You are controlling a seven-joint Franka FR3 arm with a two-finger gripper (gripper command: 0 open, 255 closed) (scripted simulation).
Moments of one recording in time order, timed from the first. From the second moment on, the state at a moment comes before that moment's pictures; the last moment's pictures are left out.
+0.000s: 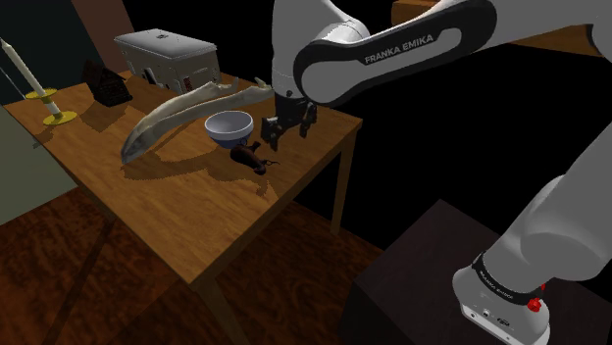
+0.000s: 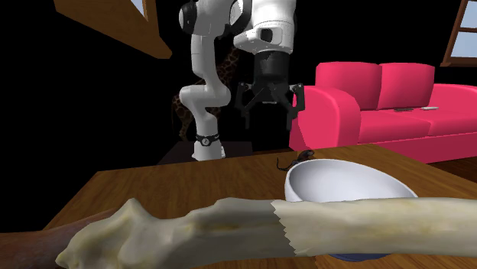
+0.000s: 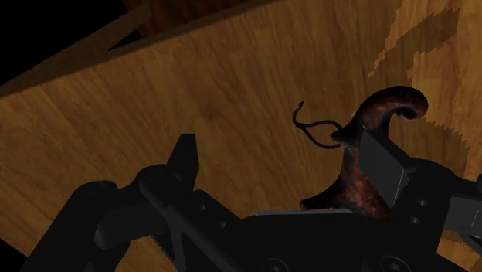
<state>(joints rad) 0.06 0.02 0.41 -1.97 -0.13 2.13 0.56</state>
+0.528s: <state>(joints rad) 0.15 0.32 0.43 -1.65 -0.29 2.12 0.70</state>
